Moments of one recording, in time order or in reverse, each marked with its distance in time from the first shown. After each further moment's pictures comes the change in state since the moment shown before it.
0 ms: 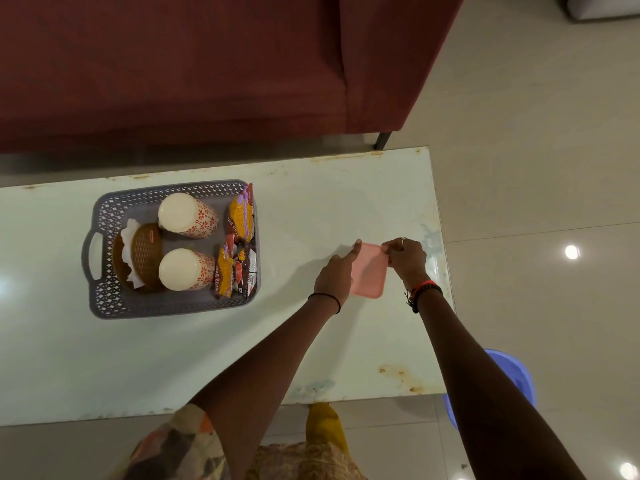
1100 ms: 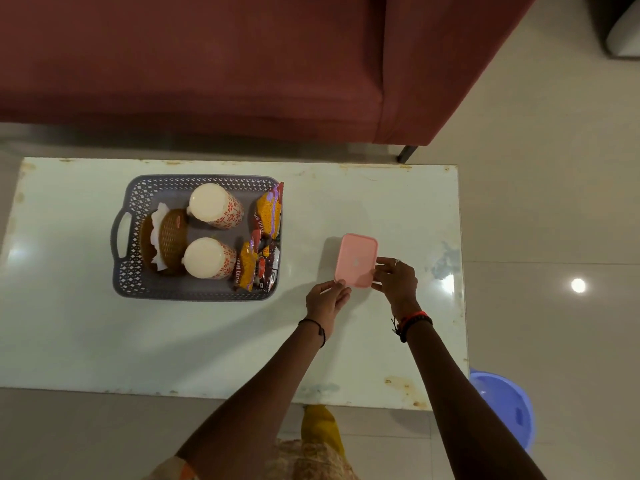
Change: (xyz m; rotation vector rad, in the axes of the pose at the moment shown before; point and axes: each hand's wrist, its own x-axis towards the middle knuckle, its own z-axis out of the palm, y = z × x) left_hand -0.032 -0.032 0.007 -1.649 0.245 -0.659; right_hand -0.038 -0.002 0.040 0.180 -0.113 0.042
